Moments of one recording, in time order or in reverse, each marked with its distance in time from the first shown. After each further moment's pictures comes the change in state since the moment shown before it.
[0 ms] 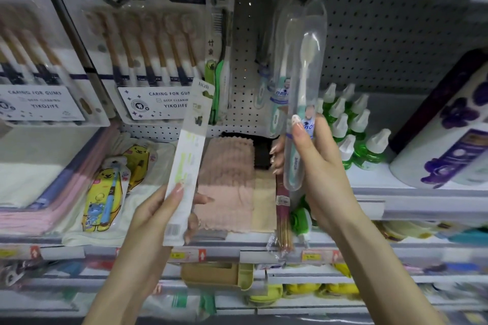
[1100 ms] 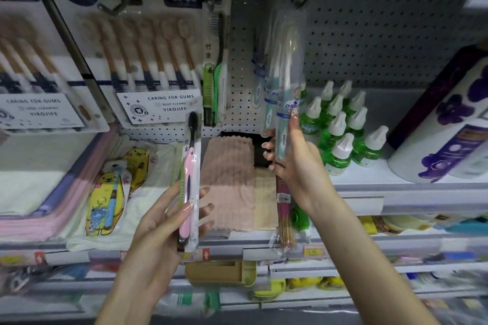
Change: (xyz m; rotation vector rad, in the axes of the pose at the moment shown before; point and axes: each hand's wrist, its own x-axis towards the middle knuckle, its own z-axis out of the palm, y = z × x) left_hand 0.000 -0.003 -0.009 -0.163 -0.092 -0.076; right_hand 0.027 0.021 0.011 0.242 0.142 0.402
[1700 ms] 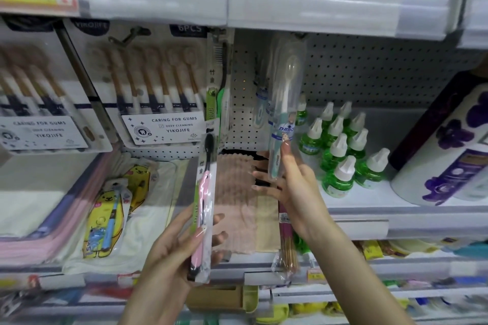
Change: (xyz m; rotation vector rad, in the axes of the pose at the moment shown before) left_hand 0.007 -0.006 0.004 -0.108 -0.074 -0.040; right_hand 0.004 0.008 0.004 0.032 -0.008 -0.075
